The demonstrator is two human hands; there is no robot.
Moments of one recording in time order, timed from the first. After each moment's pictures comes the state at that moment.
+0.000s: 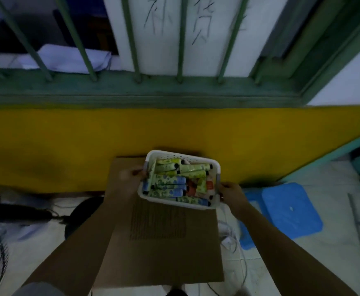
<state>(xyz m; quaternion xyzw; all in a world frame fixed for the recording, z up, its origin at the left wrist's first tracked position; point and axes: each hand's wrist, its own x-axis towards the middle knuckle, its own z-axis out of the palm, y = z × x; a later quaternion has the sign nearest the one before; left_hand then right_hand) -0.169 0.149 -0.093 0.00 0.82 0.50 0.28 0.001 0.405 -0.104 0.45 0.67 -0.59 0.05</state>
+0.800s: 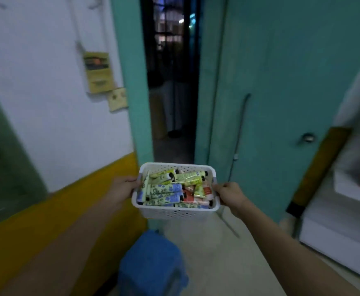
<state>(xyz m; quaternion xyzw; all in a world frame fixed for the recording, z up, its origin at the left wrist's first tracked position) 0.215 0.669 0.136 0.36 0.70 0.48 0.39 0.522 0.747 0.119 0.58 0.54 -0.51 -0.34</state>
